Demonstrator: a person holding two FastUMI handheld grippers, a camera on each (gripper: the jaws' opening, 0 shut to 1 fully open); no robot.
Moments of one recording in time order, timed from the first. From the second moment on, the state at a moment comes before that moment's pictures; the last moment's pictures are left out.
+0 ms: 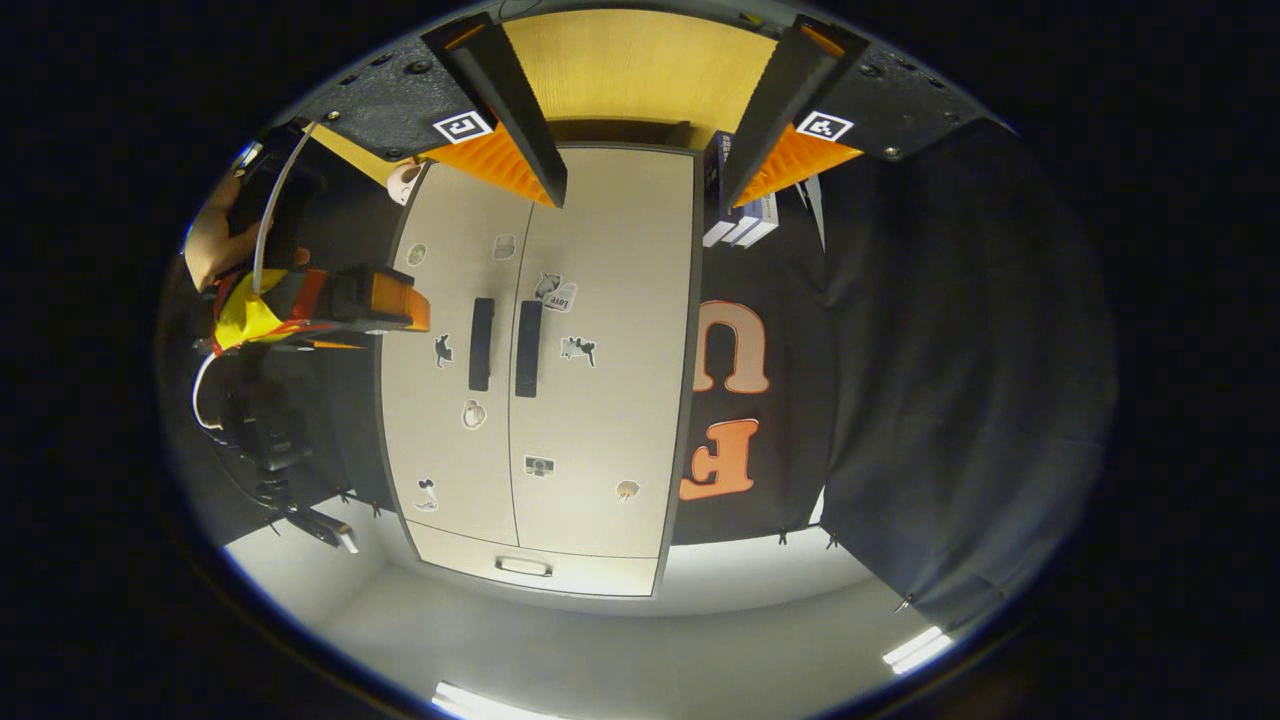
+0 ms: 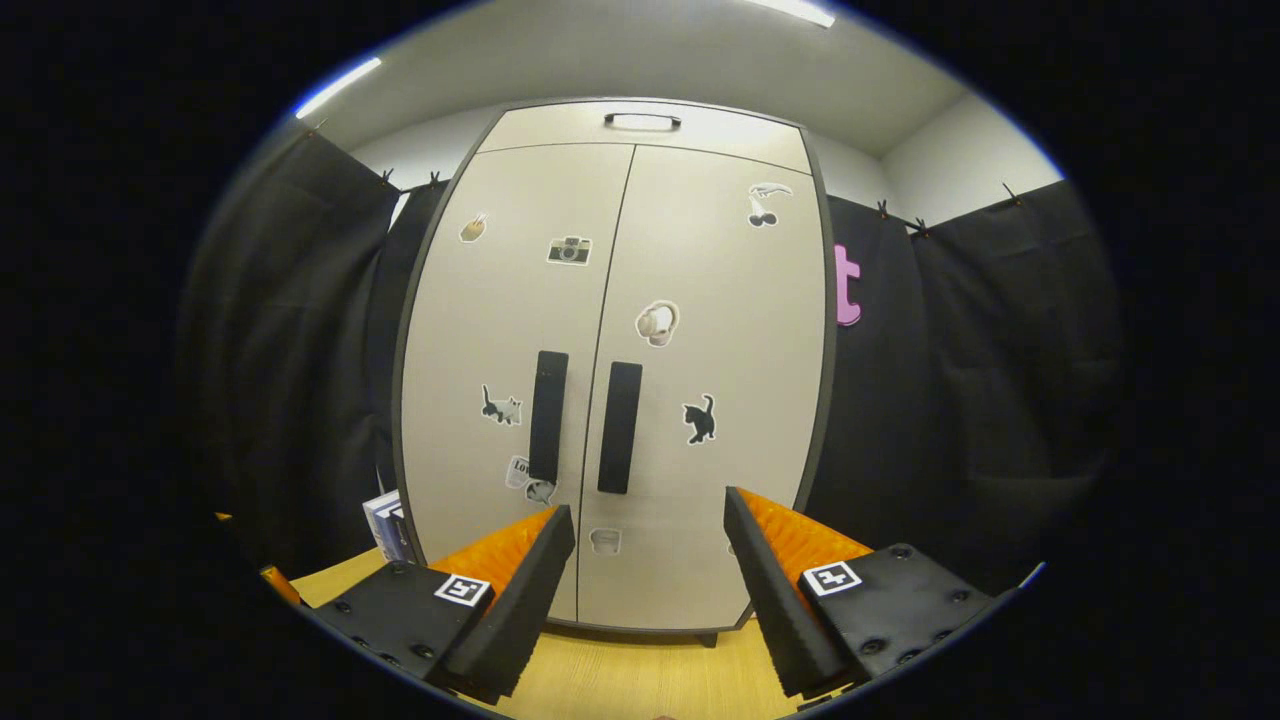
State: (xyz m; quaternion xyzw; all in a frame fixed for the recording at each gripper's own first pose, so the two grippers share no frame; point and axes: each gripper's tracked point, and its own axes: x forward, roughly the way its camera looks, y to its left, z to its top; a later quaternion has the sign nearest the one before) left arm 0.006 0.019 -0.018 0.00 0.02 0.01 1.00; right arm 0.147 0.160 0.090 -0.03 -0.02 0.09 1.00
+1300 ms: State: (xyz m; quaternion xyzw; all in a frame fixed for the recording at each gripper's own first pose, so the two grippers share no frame) left arm 0.047 0.071 -0.040 0.00 0.04 0.07 1.00; right arm 0.298 0.208 0.089 0.01 -0.01 0.08 1.00
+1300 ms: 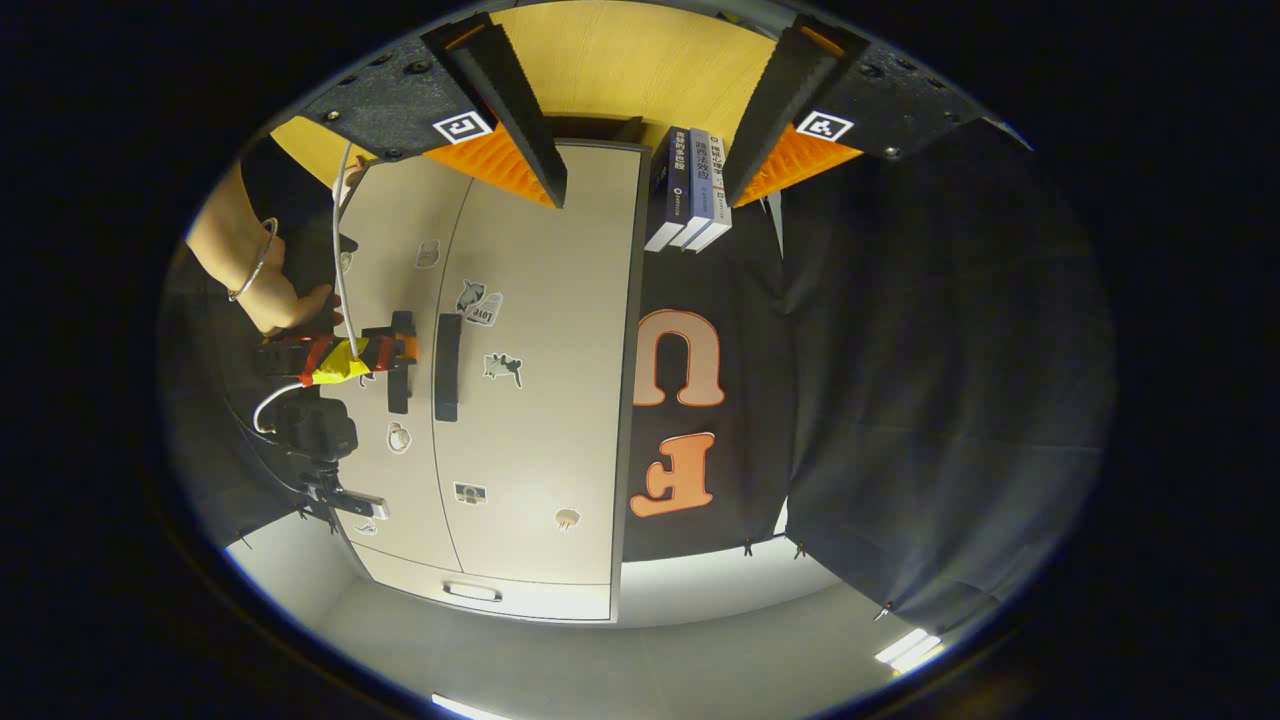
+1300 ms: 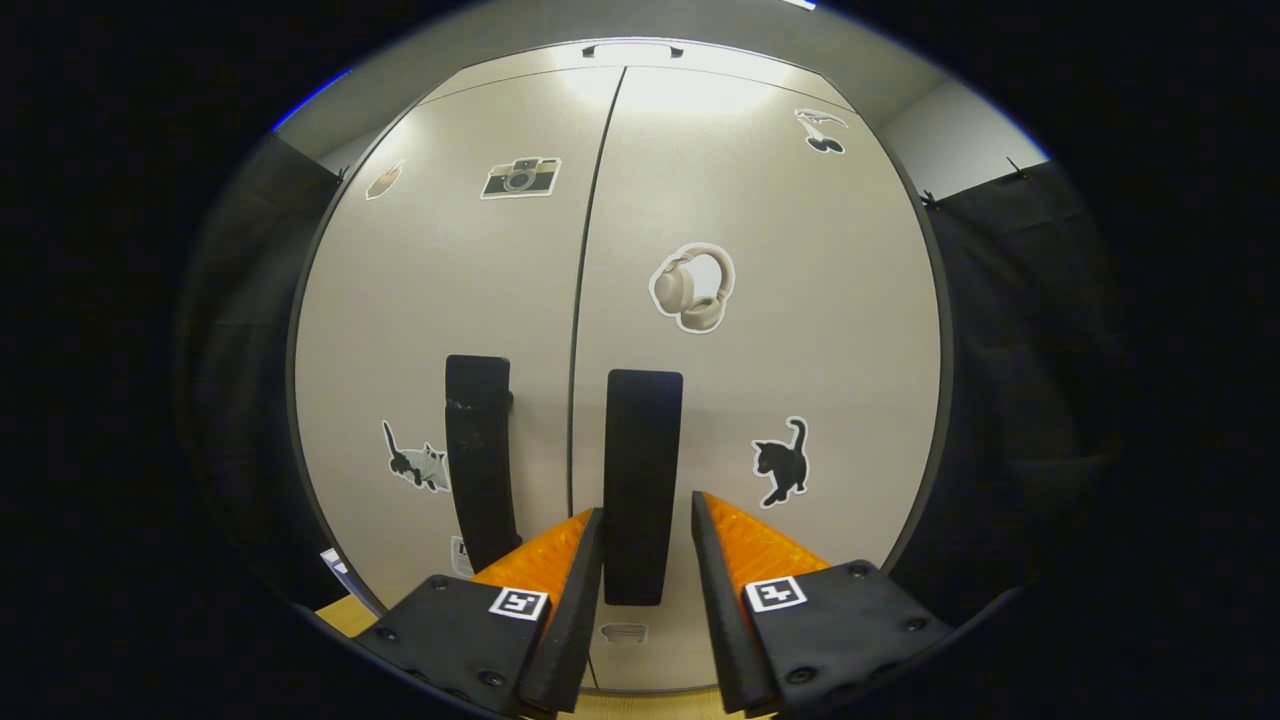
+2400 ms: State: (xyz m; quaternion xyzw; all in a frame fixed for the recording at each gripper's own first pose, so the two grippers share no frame) left arm 0.003 0.049 -0.030 0.00 0.03 0.07 1.00; right arm 0.259 0.190 0.088 0.02 0.03 0.14 0.99
